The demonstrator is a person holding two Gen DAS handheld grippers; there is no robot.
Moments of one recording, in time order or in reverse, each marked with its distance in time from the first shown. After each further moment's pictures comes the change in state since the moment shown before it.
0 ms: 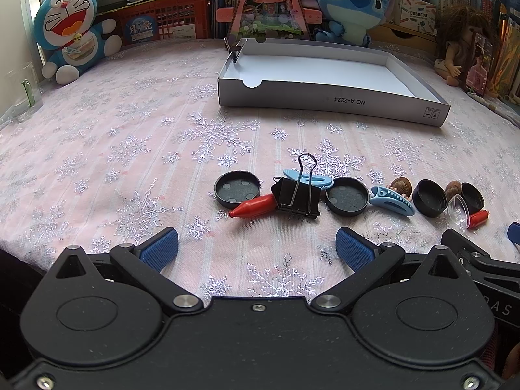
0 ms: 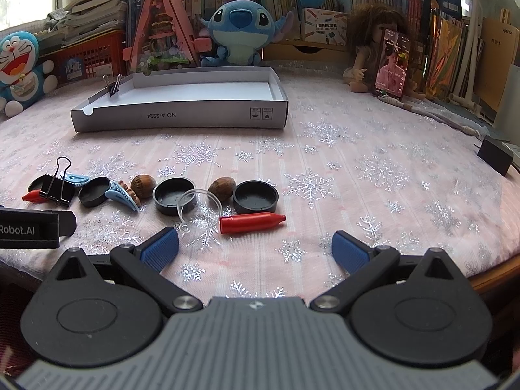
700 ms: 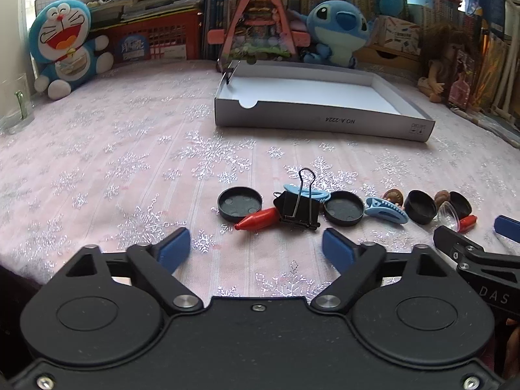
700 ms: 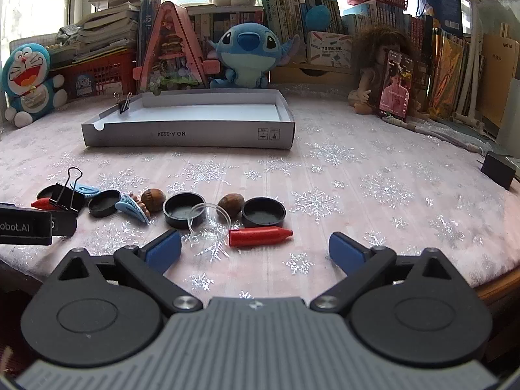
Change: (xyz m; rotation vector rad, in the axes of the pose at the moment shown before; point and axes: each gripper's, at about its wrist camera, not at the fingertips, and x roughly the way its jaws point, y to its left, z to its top) left arm -0.012 0.017 -0.007 0.012 -0.103 -0.071; right arm -0.004 0.000 -0.005 -0.020 -0.120 0.036
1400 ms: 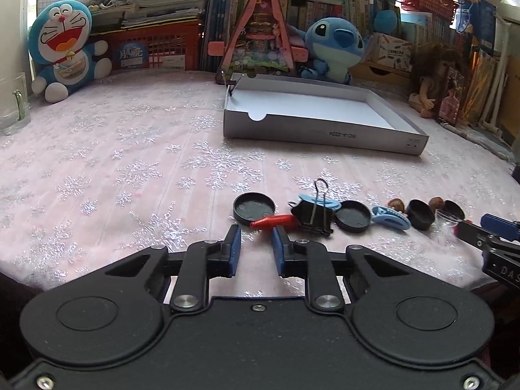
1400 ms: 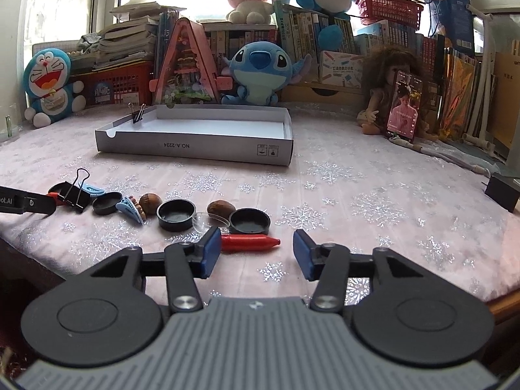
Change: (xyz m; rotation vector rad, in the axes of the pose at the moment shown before) left arm -0.006 0.028 -0.002 -0.018 -0.041 -0.045; right arm -0.009 -0.025 -0.005 -0.052 -0.050 0.062
